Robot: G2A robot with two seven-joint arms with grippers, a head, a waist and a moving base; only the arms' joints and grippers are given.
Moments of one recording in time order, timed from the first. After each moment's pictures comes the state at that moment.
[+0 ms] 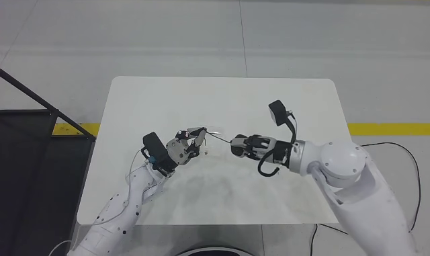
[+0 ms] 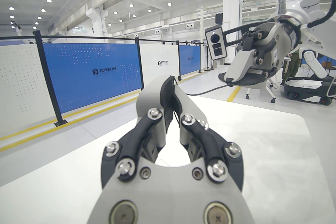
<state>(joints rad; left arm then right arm) 1.20 -1.20 -1.13 -1.42 1.42 -0.47 0.82 -0.99 -1.02 1.14 -1.95 0.30 0.58 0.79</state>
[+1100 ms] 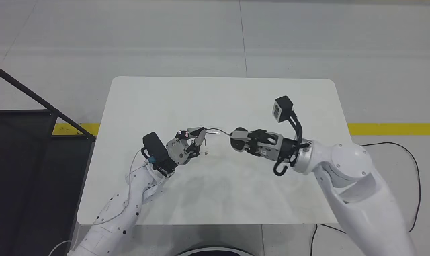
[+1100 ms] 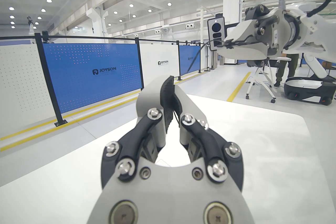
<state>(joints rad) 1.20 -1.20 -1.13 -1.42 1.42 -0.47 0.82 -1.03 -1.03 1.18 -1.91 0.48 0.41 0.76</state>
